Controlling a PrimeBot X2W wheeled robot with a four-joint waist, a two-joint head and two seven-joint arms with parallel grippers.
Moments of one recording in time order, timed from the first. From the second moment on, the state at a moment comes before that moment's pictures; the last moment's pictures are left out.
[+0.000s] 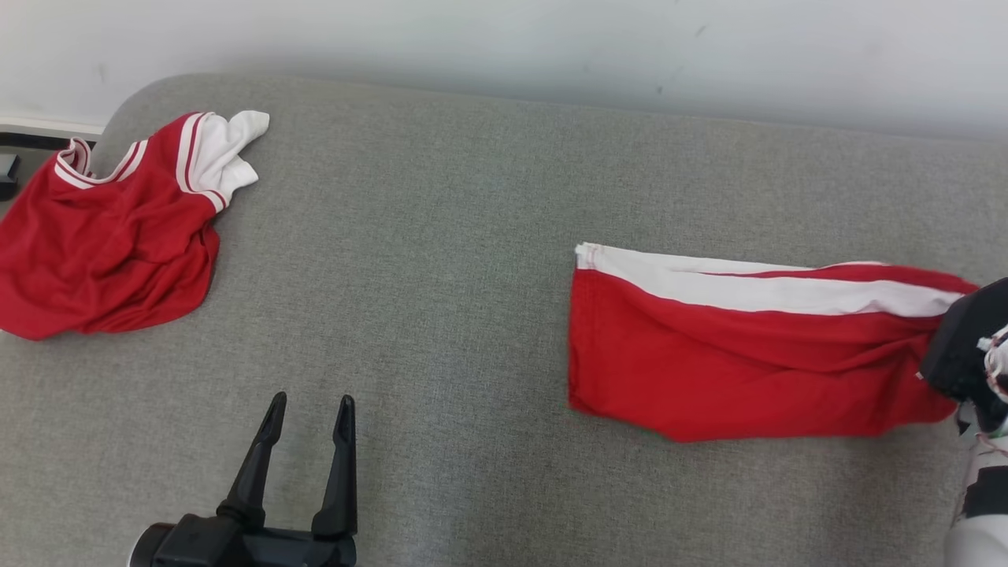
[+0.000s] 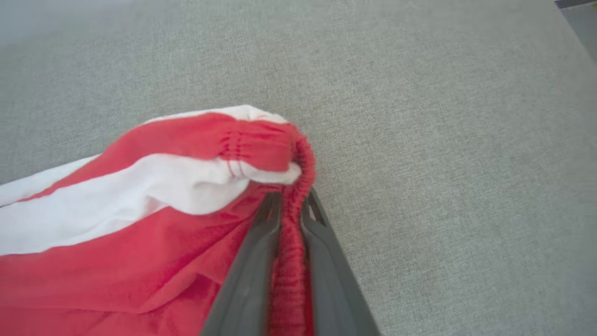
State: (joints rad) left arm -0.02 0.06 -0.12 0.01 -0.23 -0.12 -0.26; right arm -0.58 -0.05 -0.58 0.33 -0.14 0.13 0.85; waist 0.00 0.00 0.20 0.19
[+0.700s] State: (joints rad) left arm 0.00 0.07 -0.14 0.03 -0.22 -0.12 -0.26; right arm -0.57 -0.05 -0.24 0.34 0.28 0.13 0.90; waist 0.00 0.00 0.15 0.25
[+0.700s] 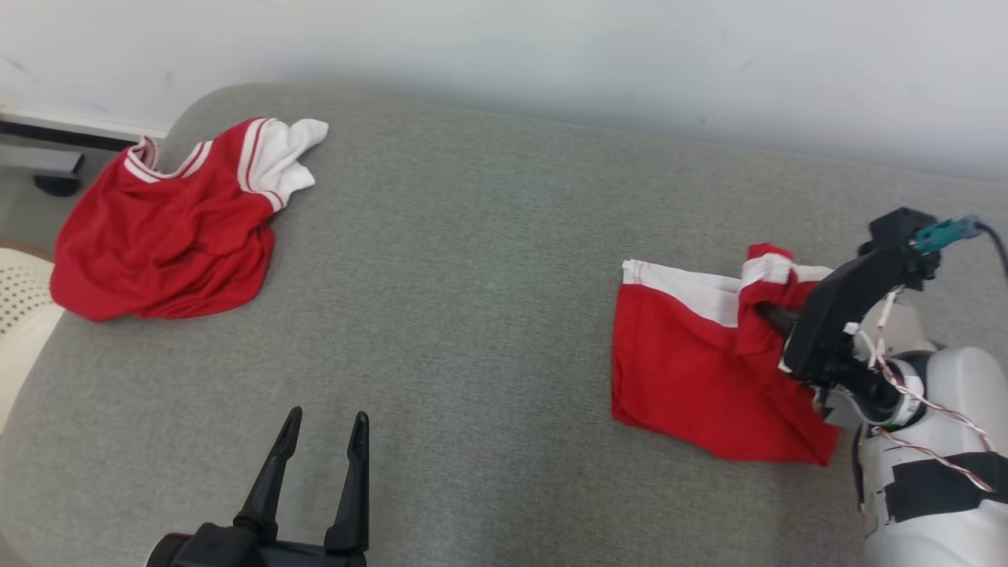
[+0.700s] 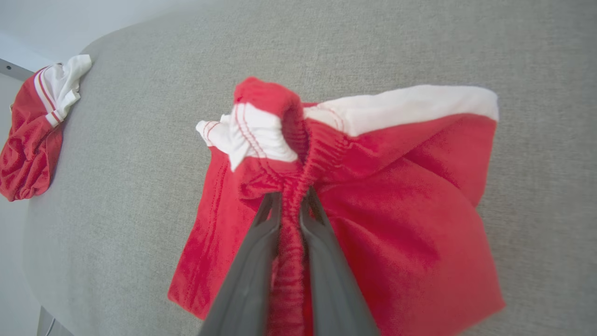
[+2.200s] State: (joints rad) left arm 0.04 0.06 -0.15 0.04 -0.23 -0.12 -0.26; right arm -0.45 -0.05 -0.09 0.30 0.30 0.13 0.79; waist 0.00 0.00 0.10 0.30
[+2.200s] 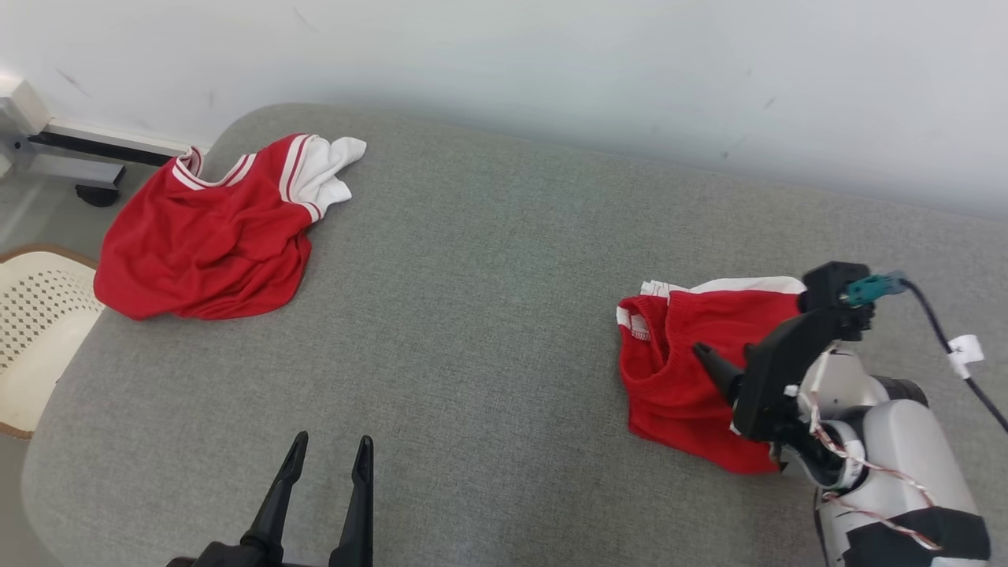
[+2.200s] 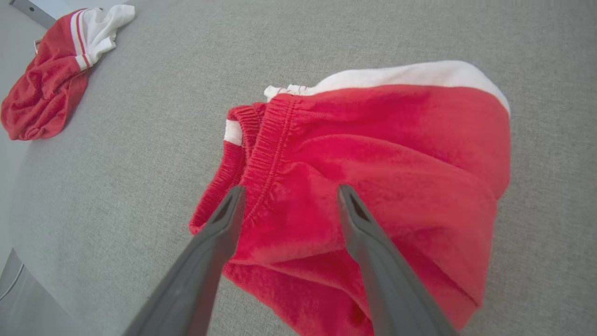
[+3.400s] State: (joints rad) left arm 0.02 0.06 -0.14 0.05 -0.24 -0.13 -0.26; right arm -0.49 -0.05 0.22 0.52 0.16 0.13 0.59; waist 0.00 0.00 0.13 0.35
